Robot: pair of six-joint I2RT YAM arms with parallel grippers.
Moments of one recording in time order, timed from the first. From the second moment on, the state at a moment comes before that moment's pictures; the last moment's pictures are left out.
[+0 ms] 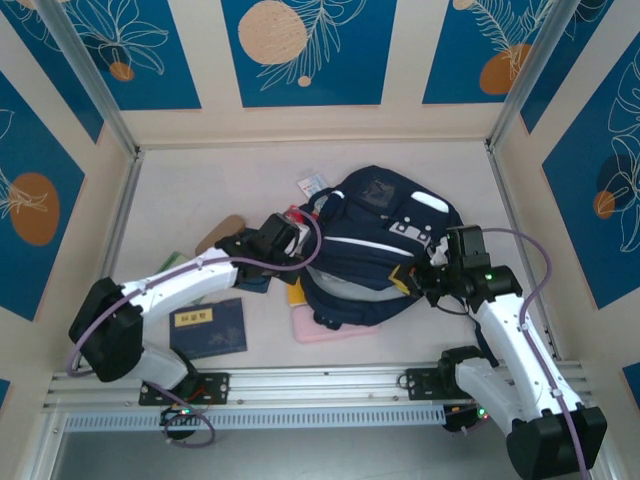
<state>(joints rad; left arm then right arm) -0.75 1.47 1.00 -0.53 0.01 -0.29 0.16 0.84 0.74 -0.88 -0.66 0.99</state>
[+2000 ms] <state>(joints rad) -0.49 1.16 0.99 -0.70 0.15 -0.57 0.74 1.39 1.09 -0.94 -0.08 0.01</state>
